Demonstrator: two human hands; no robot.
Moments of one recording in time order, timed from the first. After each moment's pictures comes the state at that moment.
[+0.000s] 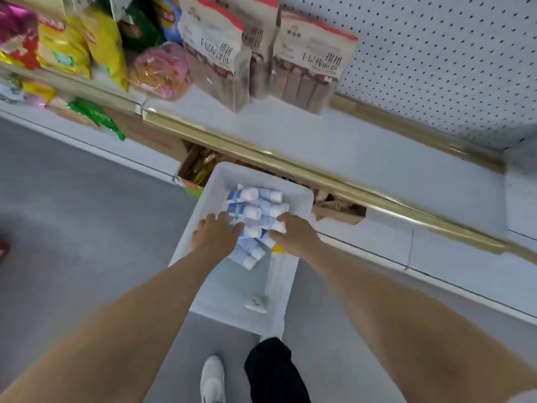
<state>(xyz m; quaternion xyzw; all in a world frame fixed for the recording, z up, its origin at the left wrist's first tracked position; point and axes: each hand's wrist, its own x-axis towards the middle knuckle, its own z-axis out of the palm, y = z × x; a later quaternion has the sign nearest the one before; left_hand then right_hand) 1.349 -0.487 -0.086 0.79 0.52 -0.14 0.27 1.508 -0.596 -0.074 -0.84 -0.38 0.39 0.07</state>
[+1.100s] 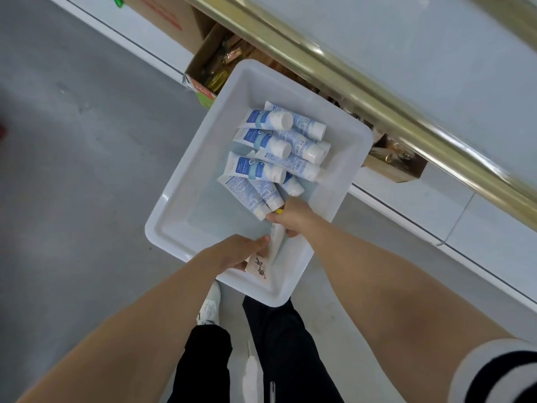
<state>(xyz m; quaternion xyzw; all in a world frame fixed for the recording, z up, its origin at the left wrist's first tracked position) 1.308 -0.566 -0.235 0.38 0.55 -0.28 0.69 1.480 -0.580 -0.262 -0.79 -0.24 0.57 -0.01</state>
